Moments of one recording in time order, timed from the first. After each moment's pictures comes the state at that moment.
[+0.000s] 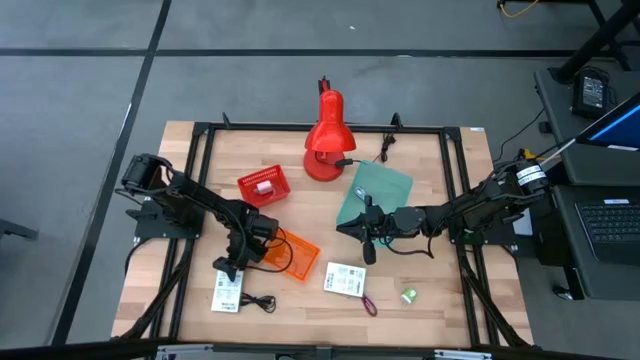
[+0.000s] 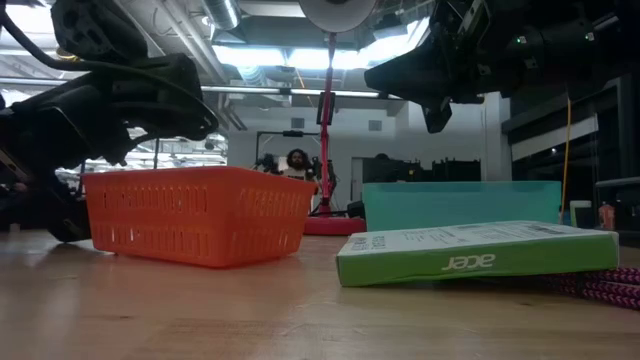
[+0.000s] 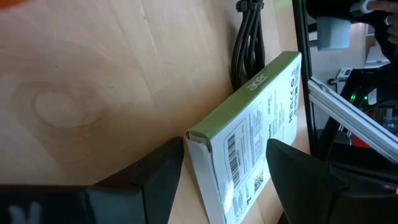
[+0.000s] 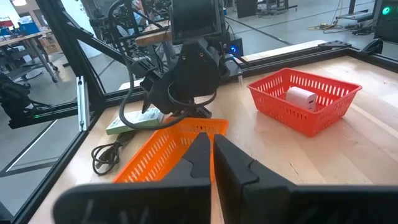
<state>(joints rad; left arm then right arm) -0.17 1.64 0.60 -0.47 0.84 0.17 0.25 1.54 0.50 0.92 0.27 0.26</state>
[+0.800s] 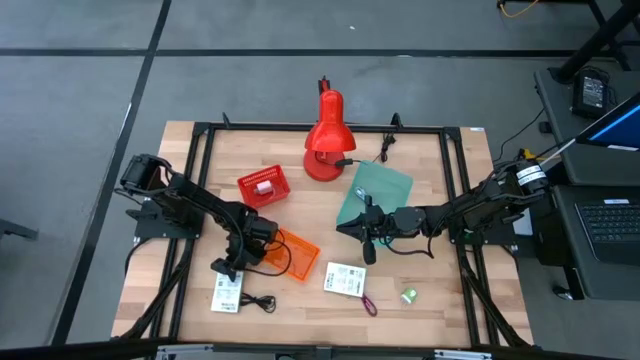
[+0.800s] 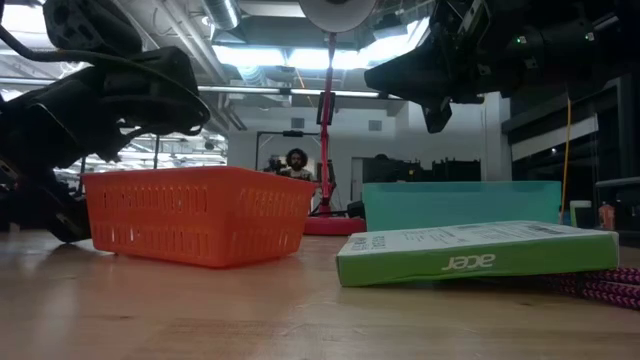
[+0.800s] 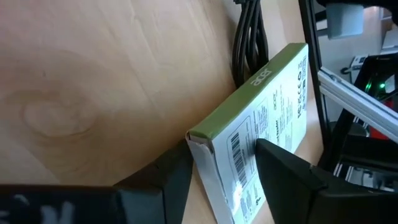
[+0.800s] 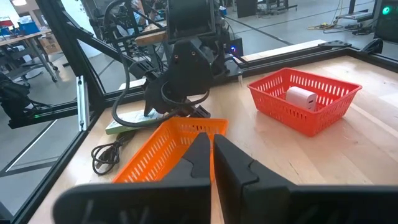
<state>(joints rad) -0.20 1.64 0.59 -0.45 0.80 0.20 0.25 1.54 0.50 0.92 0.27 0.26</state>
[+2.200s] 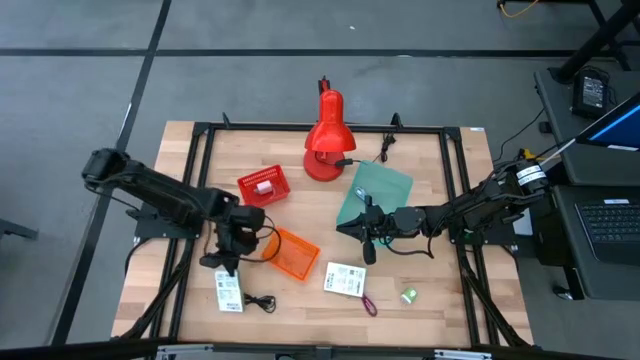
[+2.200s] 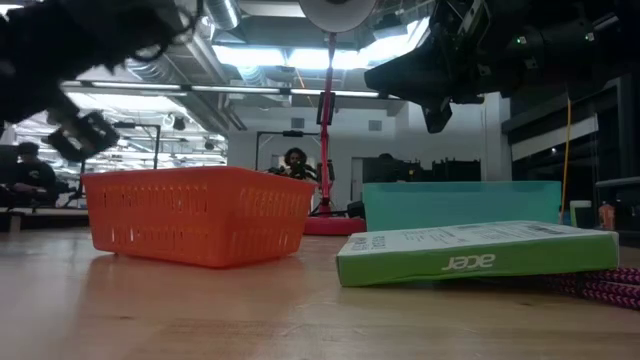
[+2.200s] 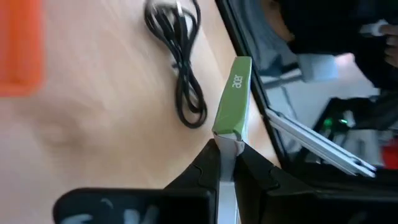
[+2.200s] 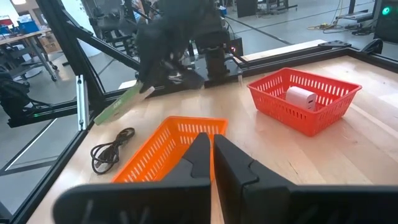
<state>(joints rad) -0.18 1.21 0.59 -0.56 0.80 0.04 0.25 1.54 0.50 0.91 0.27 0.25</state>
